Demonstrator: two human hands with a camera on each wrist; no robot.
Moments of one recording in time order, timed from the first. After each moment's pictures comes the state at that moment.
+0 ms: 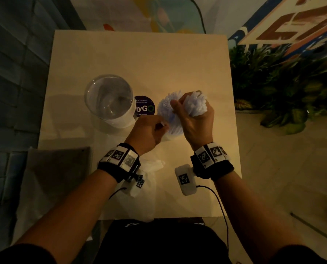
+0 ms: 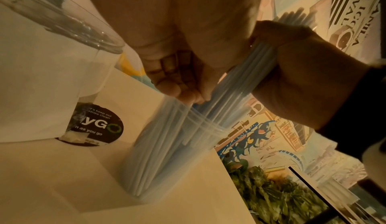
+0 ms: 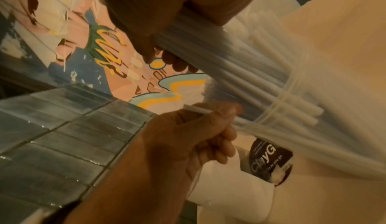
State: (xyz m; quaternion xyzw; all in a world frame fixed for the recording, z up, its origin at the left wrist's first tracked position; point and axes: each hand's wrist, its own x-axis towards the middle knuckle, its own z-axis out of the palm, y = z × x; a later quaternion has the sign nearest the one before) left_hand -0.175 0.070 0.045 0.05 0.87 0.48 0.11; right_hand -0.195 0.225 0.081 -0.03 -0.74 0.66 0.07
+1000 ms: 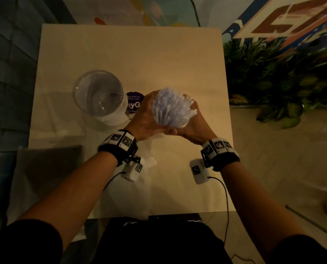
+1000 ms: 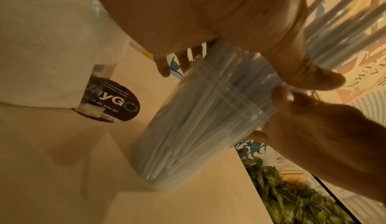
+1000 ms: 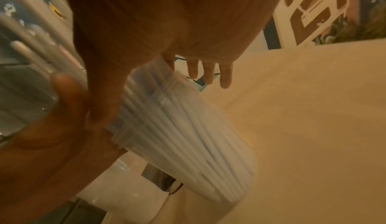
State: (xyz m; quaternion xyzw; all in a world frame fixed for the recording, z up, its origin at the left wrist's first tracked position) left_hand -0.206 0.086 0.022 0.01 0.82 0.53 0.21; right_hand -0.201 0.278 0.020 0.07 -0.86 0.47 -0.18
